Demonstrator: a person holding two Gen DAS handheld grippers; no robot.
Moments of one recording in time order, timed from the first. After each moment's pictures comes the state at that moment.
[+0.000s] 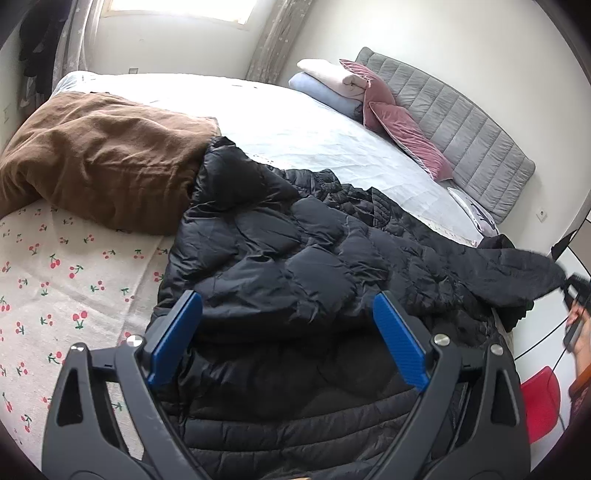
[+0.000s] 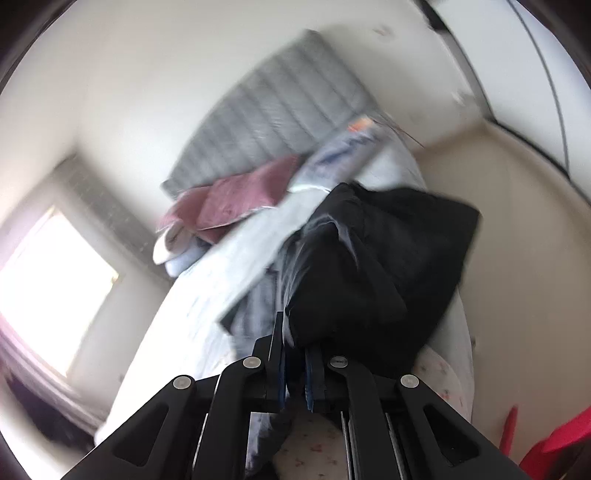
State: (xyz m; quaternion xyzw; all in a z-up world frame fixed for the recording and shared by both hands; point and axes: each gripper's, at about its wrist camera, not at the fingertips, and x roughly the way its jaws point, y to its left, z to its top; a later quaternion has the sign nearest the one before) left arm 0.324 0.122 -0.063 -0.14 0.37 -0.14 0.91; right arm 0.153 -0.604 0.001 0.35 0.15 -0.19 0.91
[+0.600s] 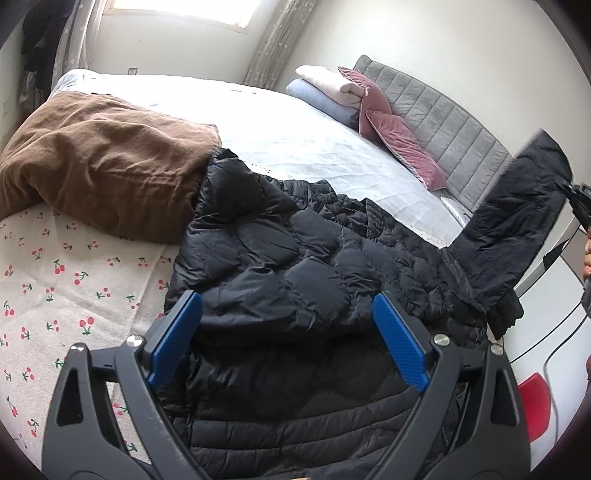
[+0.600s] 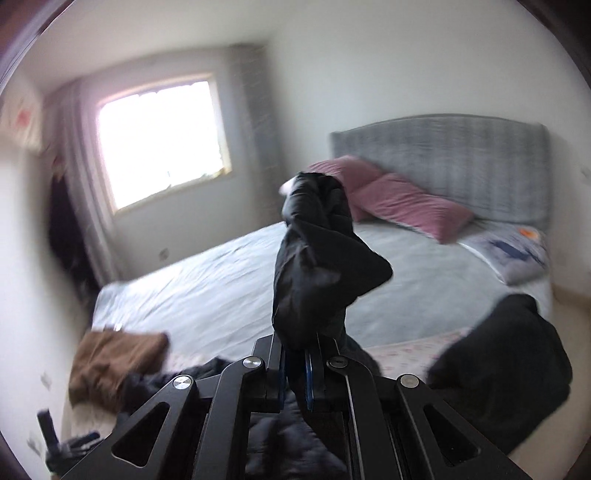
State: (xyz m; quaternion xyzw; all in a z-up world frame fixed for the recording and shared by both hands) left arm 0.324 0.134 -0.054 -0.16 0.36 -0.15 0.91; right arm 0.285 -0.290 0.119 0.05 0.21 0.01 0.98
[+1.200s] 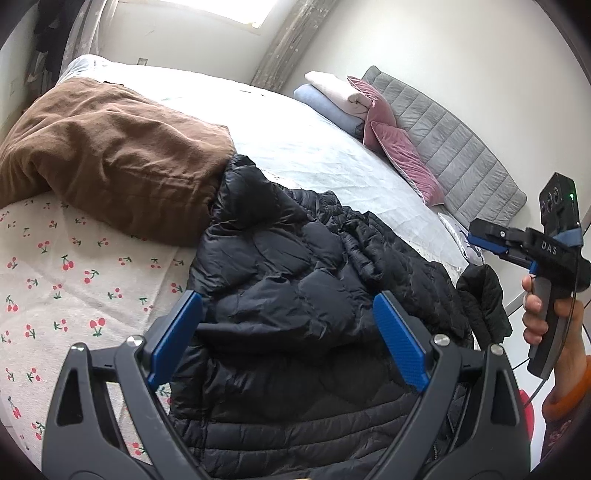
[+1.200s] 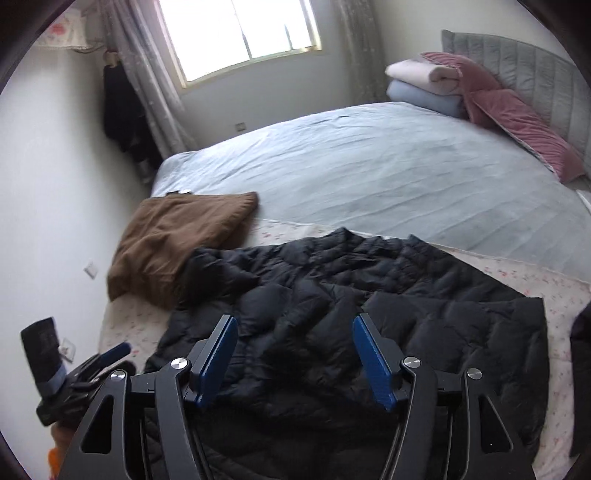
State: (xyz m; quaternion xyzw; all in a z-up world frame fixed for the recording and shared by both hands) left arm 0.327 0.157 -0.053 -0.20 0.36 -0.14 0.90; right arm 0.358 -0.125 -0.032 0.01 0.40 0.17 0.90
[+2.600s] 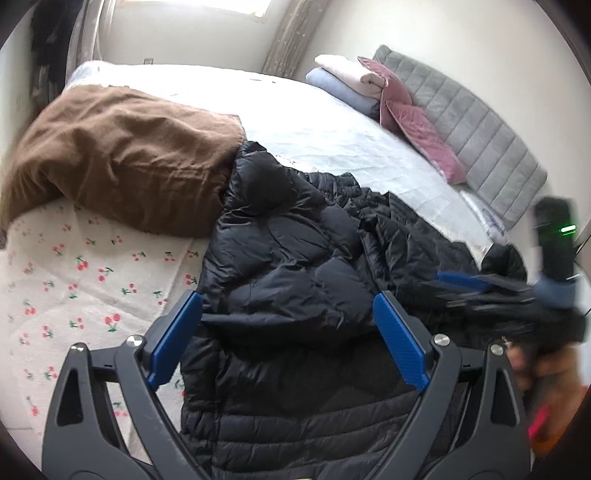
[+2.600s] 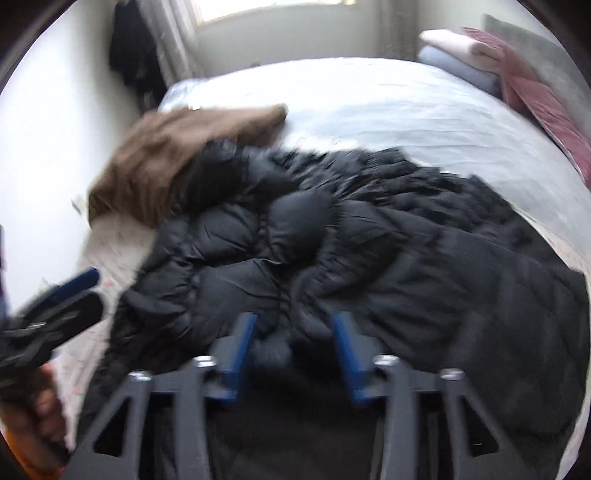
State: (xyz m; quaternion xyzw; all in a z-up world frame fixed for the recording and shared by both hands) left arm 0.328 0.142 -0.052 -0.14 0.39 -0.11 0.90; right arm 0.337 -0.073 -0.103 -0.04 0.47 0.17 0.86
